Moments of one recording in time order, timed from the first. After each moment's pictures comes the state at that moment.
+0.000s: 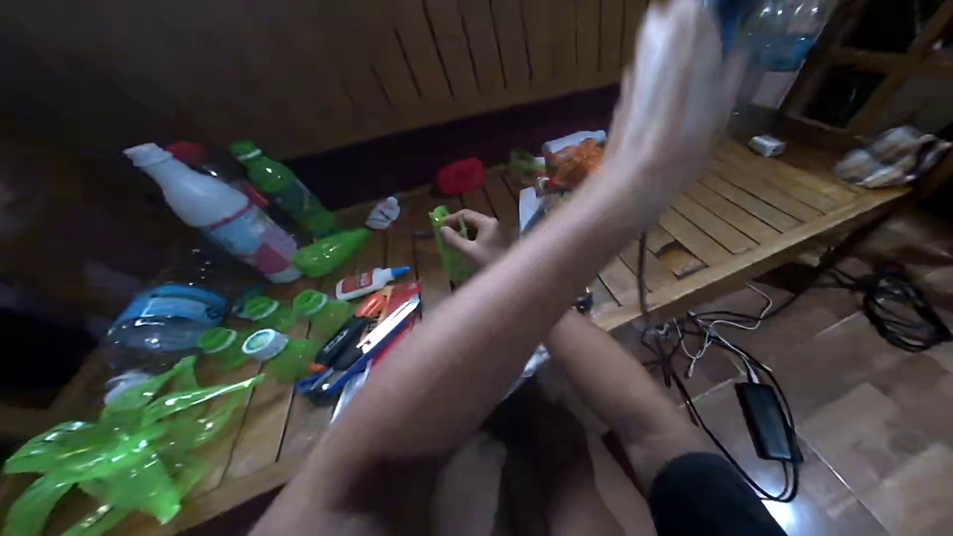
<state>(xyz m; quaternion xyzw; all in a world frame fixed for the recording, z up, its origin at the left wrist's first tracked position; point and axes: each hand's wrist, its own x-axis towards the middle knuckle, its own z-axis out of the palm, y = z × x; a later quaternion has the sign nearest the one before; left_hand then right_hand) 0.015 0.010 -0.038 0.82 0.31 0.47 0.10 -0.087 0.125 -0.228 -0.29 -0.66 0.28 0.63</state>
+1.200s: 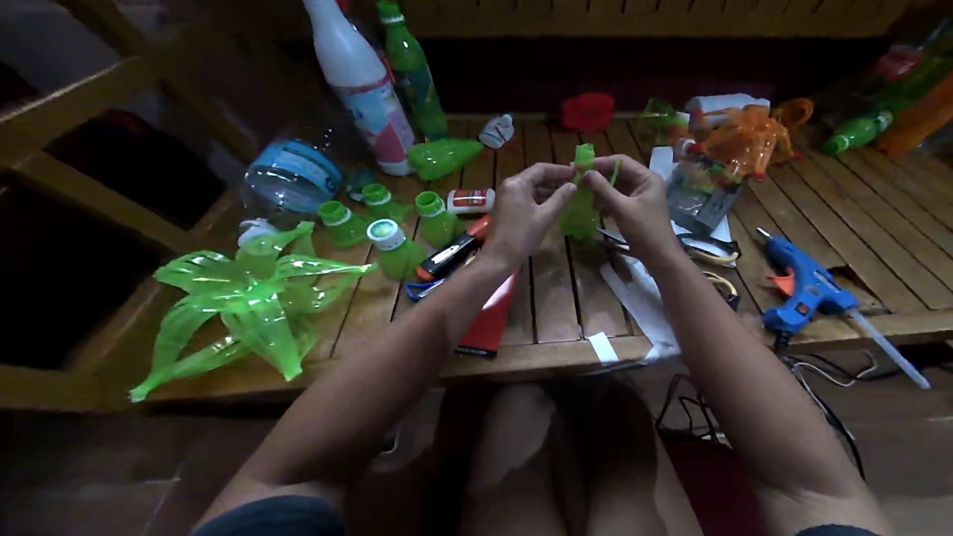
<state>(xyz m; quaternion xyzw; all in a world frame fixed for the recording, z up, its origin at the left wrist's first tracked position) -0.243 0.069 -0.200 0.69 0.45 0.52 0.24 -0.073 0.100 -0.204 -0.32 -0.68 0.37 0.55</state>
